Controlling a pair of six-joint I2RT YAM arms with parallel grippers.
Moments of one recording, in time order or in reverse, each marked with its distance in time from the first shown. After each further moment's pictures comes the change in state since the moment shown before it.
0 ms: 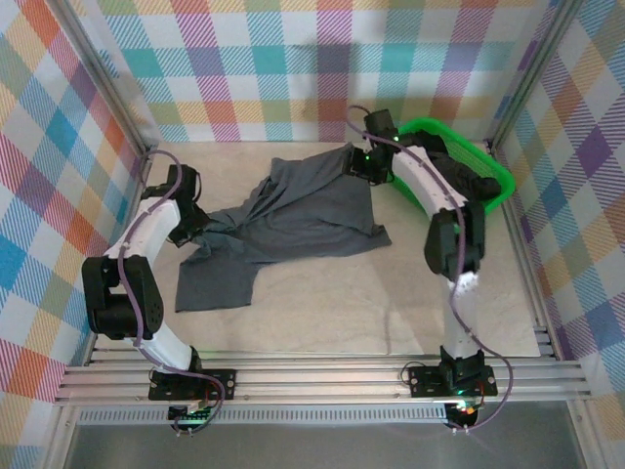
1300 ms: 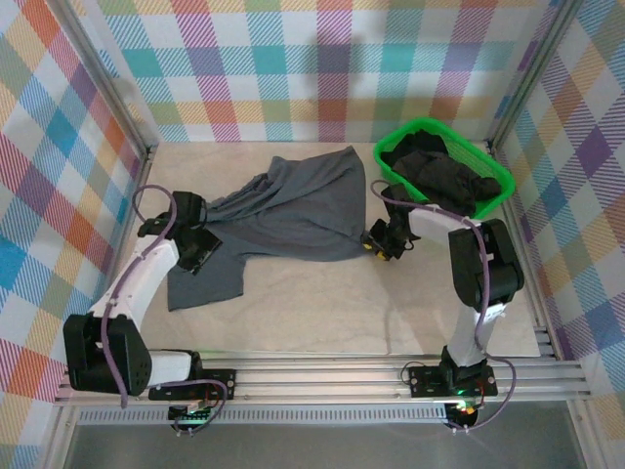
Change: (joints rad) left arm -0.150 -0.356 -0.273 0.000 0.146 -0.283; right arm -0.030 -0.248 -0.814 0.264 -0.086 0.404
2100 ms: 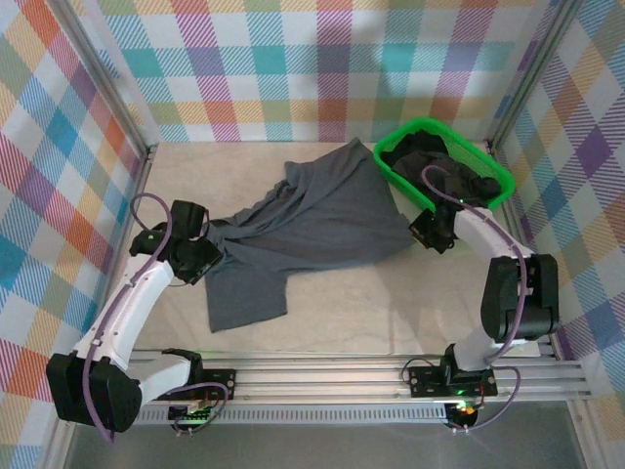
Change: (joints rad) left arm -0.057 -0.143 -0.005 -0.166 -0.026 0.036; right arm -0.242 -0.295 -0.094 -0.143 0.129 -0.107
